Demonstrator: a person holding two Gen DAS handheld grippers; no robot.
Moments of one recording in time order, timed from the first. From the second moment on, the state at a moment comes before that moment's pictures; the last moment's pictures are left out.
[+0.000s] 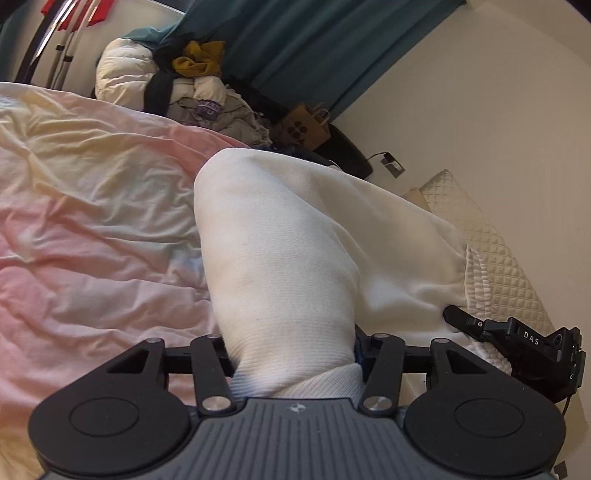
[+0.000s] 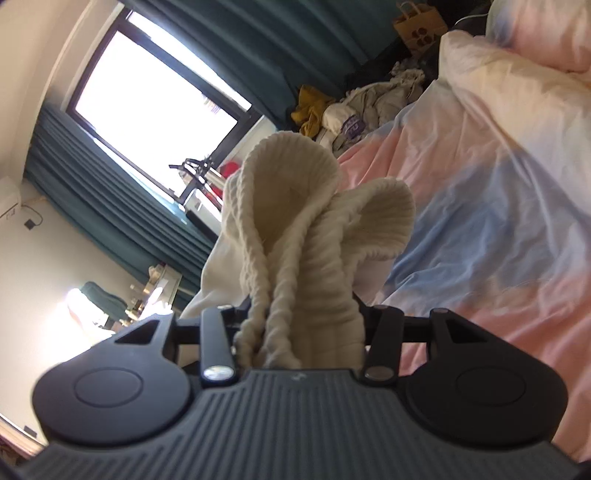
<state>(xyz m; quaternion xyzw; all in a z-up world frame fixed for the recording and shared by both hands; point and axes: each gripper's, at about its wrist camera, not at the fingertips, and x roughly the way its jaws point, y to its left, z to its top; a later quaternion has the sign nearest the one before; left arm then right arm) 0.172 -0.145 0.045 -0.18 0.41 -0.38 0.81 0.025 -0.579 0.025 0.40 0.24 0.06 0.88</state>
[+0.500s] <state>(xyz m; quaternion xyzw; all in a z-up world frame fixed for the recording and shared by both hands) 0.081 -0.509 0.016 -0.08 0.44 -0.55 0.70 -0.181 -0.800 -0.002 0.45 0.13 -0.15 0.87</state>
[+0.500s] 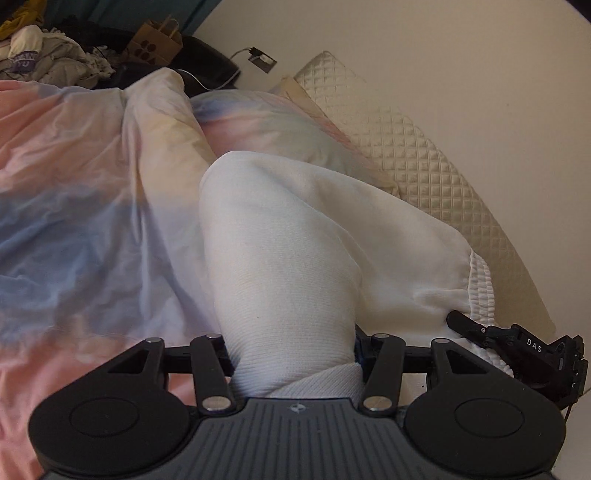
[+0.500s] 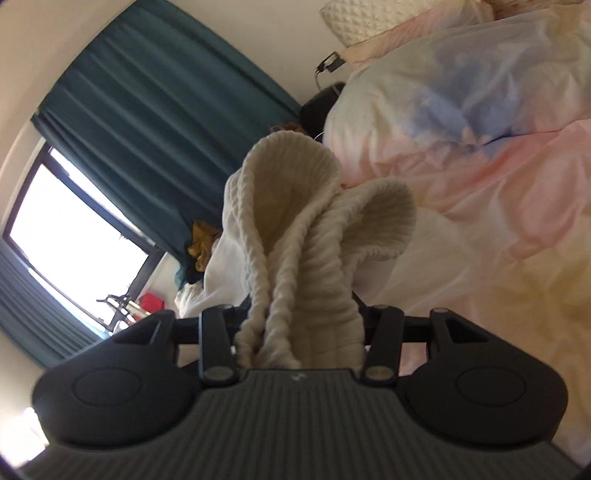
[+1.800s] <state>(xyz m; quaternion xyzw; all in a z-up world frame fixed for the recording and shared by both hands) 0.015 -0.589 -0.051 0.05 0.38 -0.57 0.73 -0.264 -0.817 -0.119 0.47 0.15 -0.36 0.79</state>
